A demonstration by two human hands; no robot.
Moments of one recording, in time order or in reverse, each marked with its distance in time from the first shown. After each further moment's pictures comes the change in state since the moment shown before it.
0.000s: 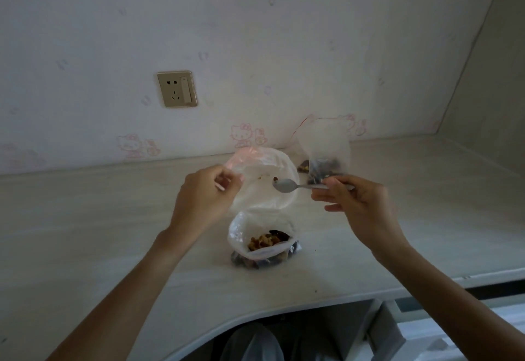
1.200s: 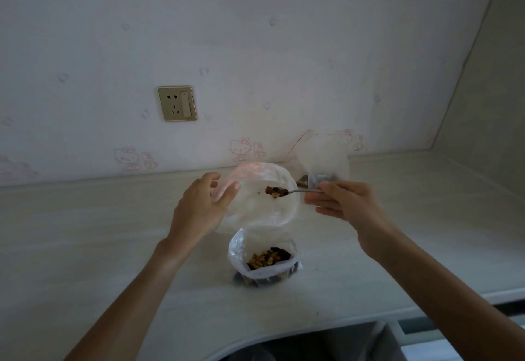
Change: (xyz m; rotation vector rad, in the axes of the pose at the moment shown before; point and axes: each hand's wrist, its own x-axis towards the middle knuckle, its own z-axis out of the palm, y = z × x) left_hand 0.021 -0.027 0.009 0.074 -0.058 -0.135; right_hand 0.033 -0.014 0.007 0.259 -0.016 0.333
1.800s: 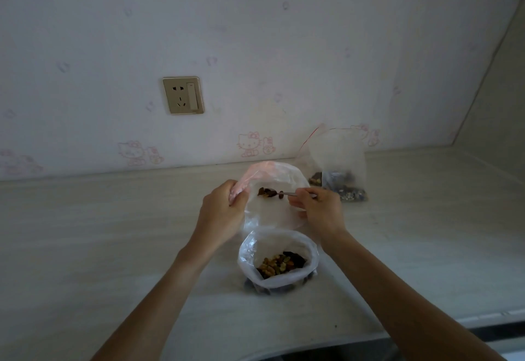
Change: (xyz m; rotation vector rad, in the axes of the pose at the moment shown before) left_hand 0.003 0.000 0.027 -0.218 -0.030 -0.022; right_hand 0.056 0.067 0.066 -0.182 0.158 -0.006
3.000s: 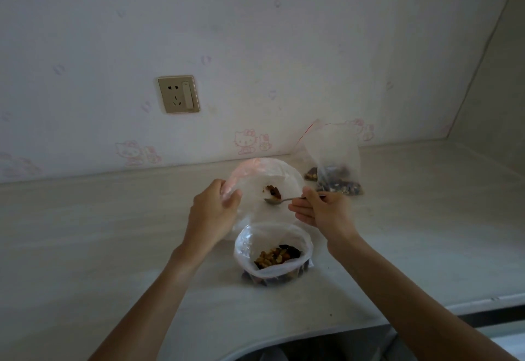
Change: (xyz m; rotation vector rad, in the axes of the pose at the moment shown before) left_hand -0.005 -0.009 -0.003 0.141 0.059 -0.026; right_hand -0.029 -0.007 -0.019 0.250 -0.030 0.100
